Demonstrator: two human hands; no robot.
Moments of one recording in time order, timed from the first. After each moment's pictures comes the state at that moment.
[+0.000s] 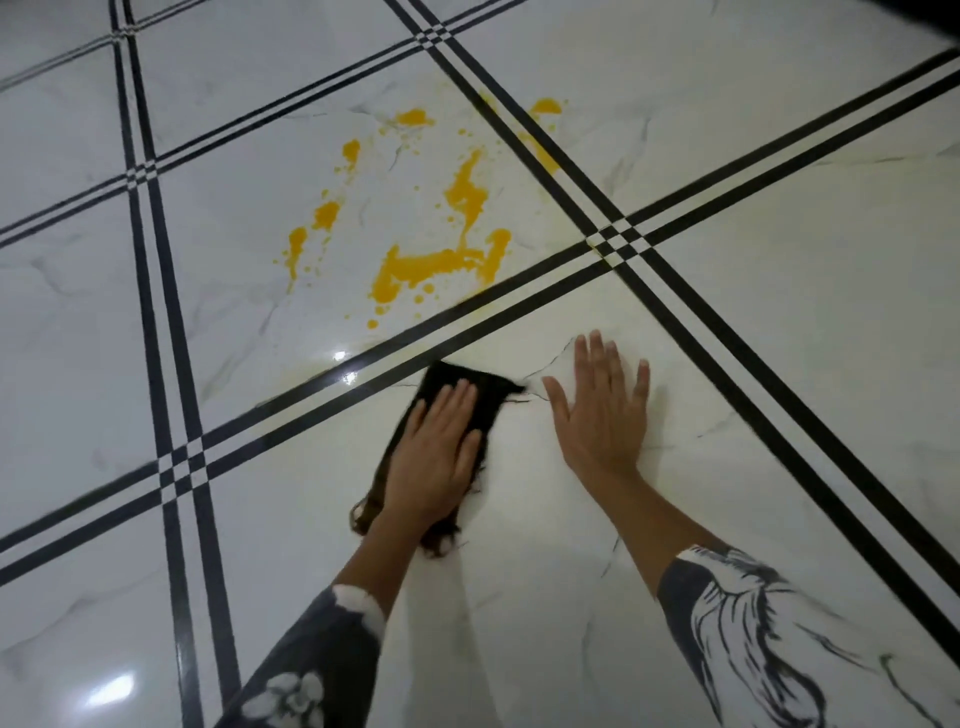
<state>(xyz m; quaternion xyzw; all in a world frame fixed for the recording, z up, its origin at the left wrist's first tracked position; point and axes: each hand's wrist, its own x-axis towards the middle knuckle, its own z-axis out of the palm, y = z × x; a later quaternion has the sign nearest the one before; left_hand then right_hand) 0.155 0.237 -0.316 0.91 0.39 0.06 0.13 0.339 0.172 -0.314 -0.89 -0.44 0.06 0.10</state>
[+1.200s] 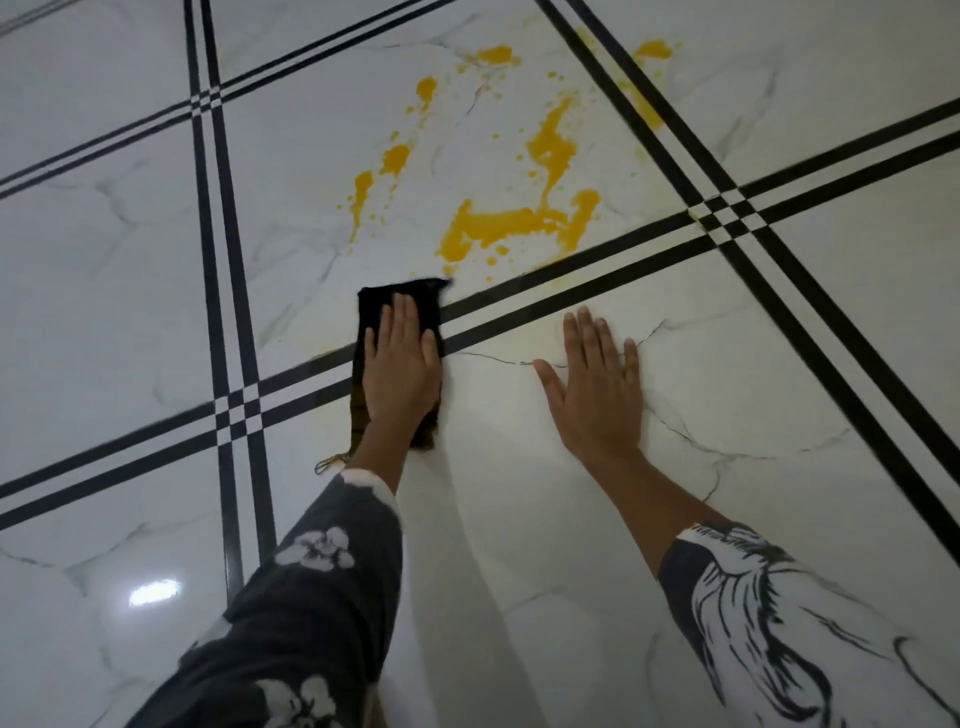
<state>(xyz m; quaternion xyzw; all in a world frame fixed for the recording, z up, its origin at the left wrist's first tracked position) 0.115 0.334 -0.320 0.78 0.62 0.04 0.11 0.287 0.221 -0.333 -0.83 -0.54 0.10 0.12</state>
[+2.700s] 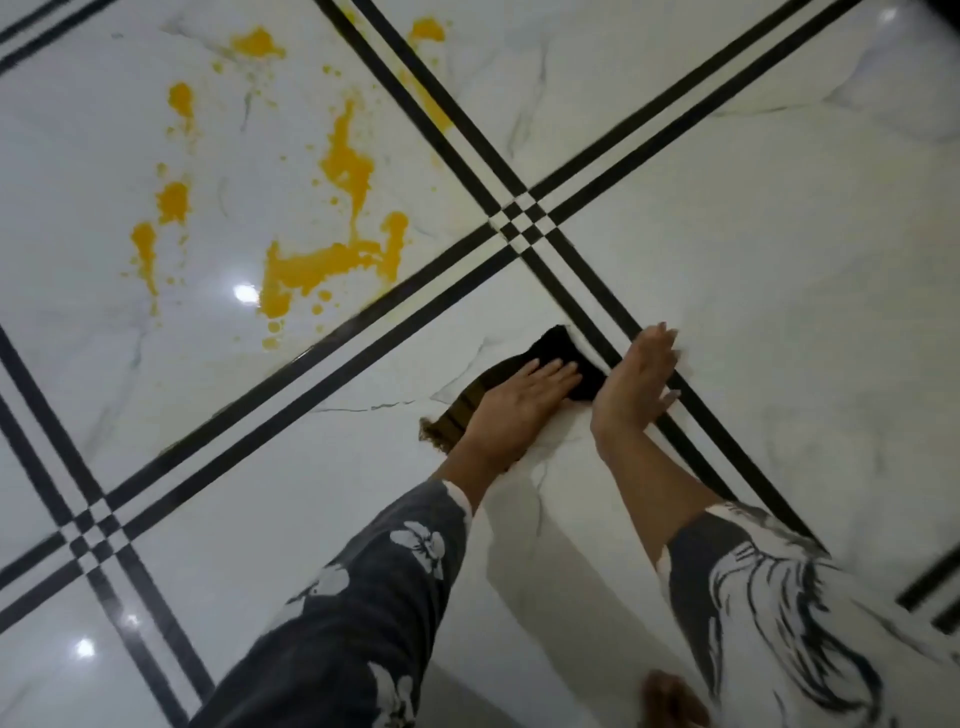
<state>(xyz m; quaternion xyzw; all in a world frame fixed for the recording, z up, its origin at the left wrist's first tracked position) 0.321 0.223 -0.315 0.98 0.08 0.03 0.20 0.424 0.163 -0.255 -0.89 0.05 0.20 0.41</state>
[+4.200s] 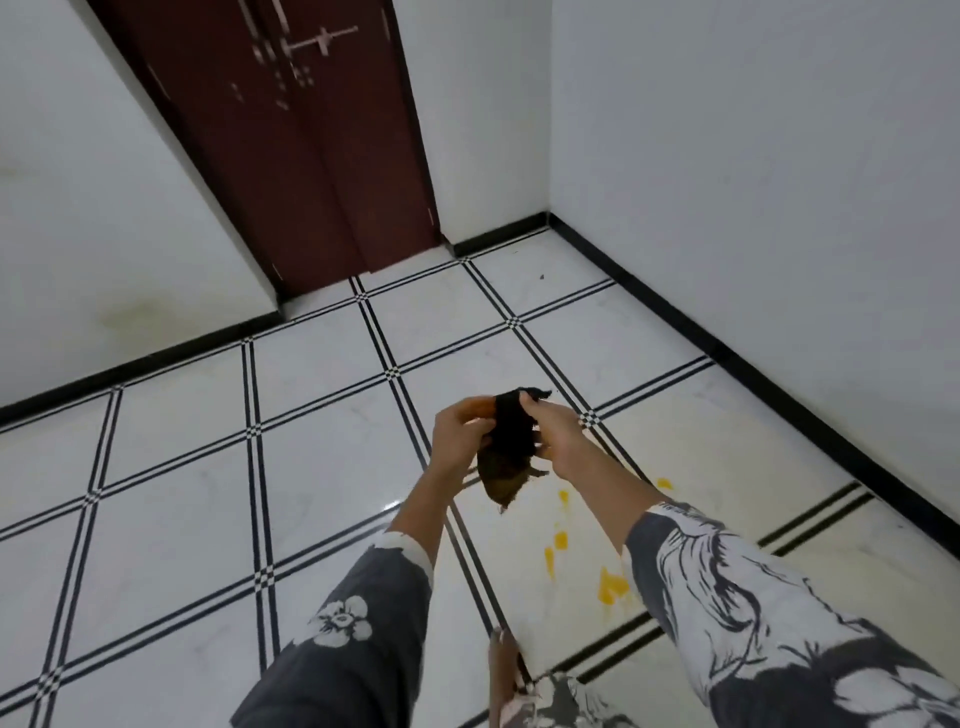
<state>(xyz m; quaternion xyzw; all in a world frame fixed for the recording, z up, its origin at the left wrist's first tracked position) -0.027 0.599 0.568 0.59 0.48 0.26 0.59 0.096 0.564 0.551 -0.67 -0.09 0.52 0.52</state>
